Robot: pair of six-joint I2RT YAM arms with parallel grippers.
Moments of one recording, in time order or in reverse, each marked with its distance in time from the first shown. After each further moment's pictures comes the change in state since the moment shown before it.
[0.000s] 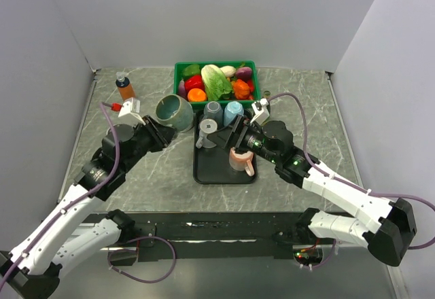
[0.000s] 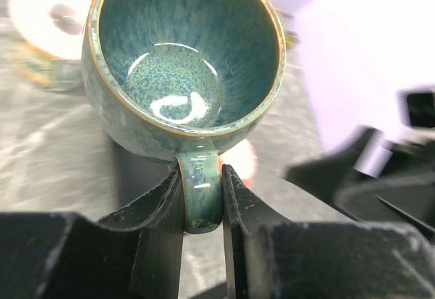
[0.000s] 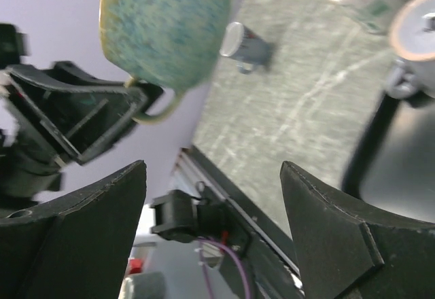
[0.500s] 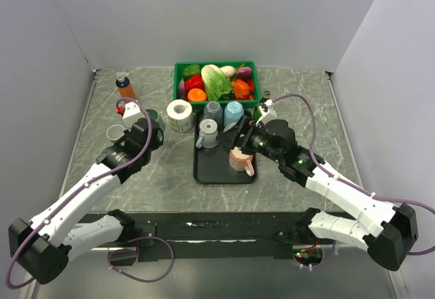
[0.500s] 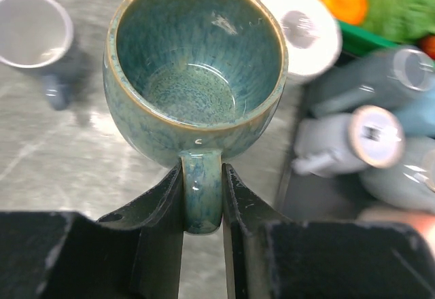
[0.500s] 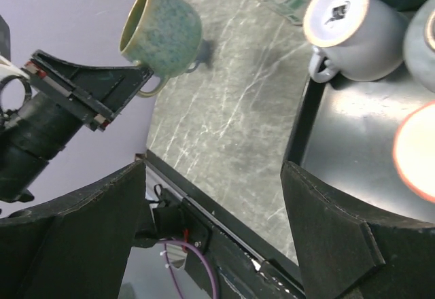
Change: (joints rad) left arm 0.004 0.220 0.026 -0.224 -0.511 0.044; right arm -0.047 -0.028 0.013 -0.190 0.063 -0.061
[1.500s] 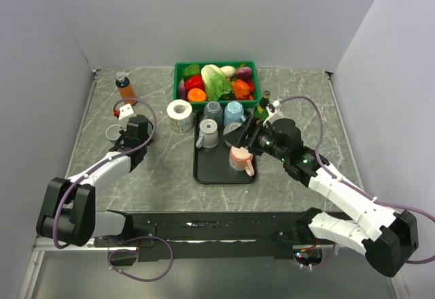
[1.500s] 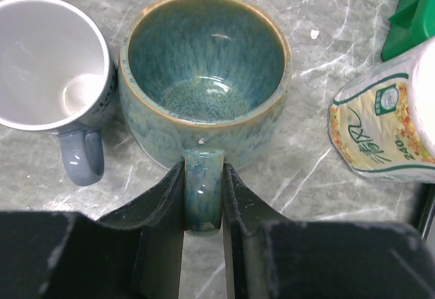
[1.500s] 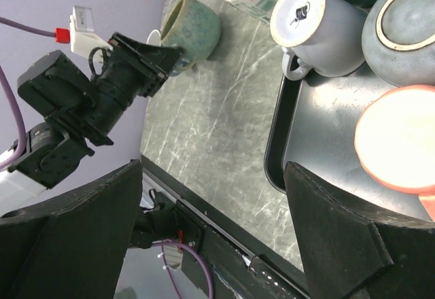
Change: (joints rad) left arm 0.332 0.323 -0.250 0.571 0.099 0.168; right arm -0.101 -0.035 -0.037 -0.036 -0.068 0.004
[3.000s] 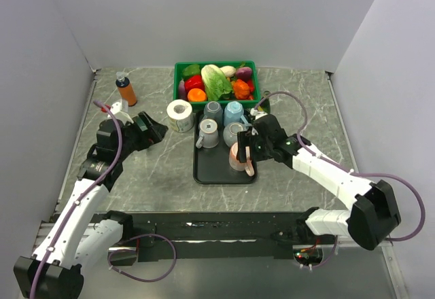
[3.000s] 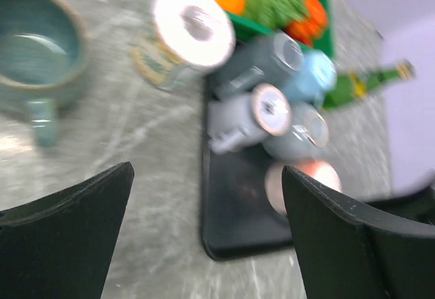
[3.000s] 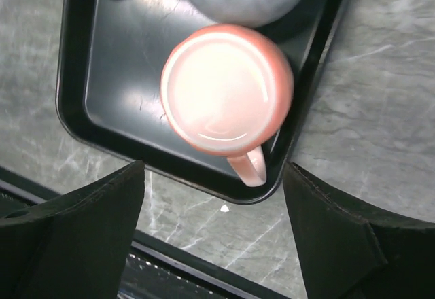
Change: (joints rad) left arm 0.018 -0.480 0.120 -0.370 0.530 -0.109; right arm -0.042 0.245 0.109 -0.387 0.120 -0.494
